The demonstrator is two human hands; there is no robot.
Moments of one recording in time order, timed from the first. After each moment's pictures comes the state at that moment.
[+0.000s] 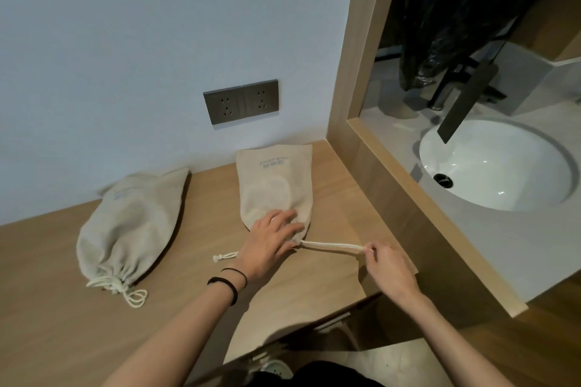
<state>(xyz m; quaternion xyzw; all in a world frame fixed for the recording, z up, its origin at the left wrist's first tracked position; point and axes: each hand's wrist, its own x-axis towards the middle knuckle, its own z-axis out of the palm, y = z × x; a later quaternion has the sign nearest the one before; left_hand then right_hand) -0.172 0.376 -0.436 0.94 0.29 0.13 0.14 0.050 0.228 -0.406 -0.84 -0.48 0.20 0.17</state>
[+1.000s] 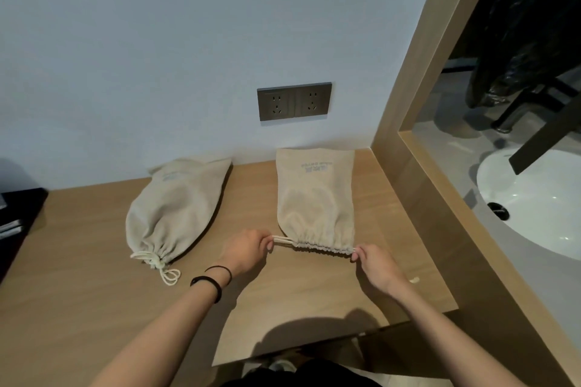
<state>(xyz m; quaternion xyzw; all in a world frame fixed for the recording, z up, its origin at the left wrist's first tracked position) -0.247 0.392 -0.424 0.81 0.54 0.01 0.24 0.023 0.305 -0.432 -0.77 -0.55 0.30 0.09</state>
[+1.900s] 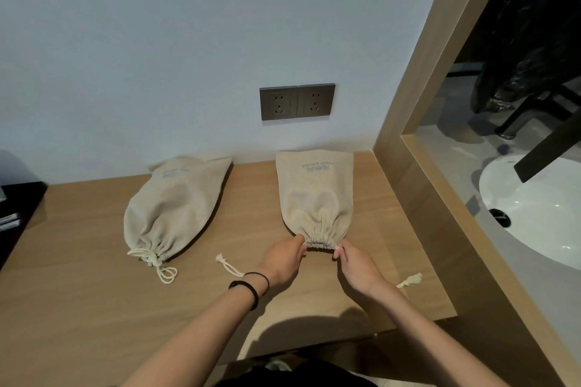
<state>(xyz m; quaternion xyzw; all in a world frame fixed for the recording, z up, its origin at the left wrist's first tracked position) -0.182 0.371 -0.442 0.81 0.50 0.01 0.32 -0.004 0.315 -0.438 -0.73 -0.60 0.32 0.11</state>
